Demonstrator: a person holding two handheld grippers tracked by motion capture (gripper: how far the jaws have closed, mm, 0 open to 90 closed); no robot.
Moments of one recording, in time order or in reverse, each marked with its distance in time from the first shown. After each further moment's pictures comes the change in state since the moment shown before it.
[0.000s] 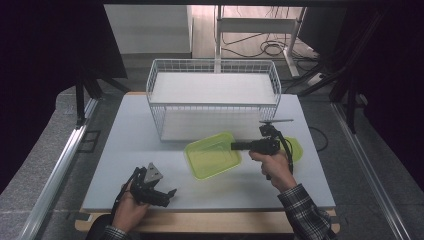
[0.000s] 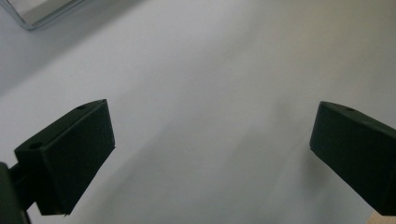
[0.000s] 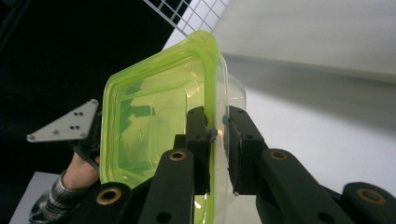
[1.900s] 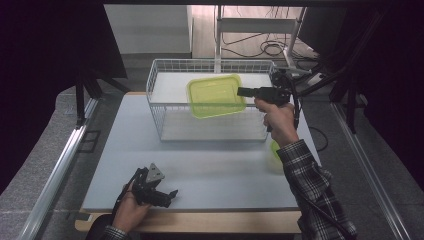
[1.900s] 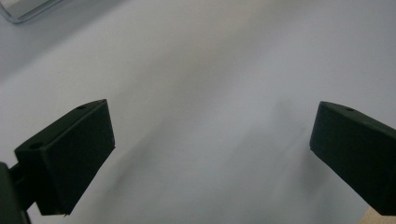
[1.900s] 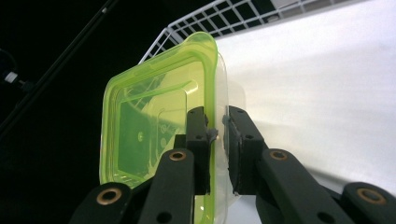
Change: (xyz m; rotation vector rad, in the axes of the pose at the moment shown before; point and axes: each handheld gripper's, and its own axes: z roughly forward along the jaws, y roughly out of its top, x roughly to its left) left arm -0.003 0.002 0.003 0.011 -0.010 -0.010; right arm 0.050 0.120 -0.043 -0.255 -0.067 -0.009
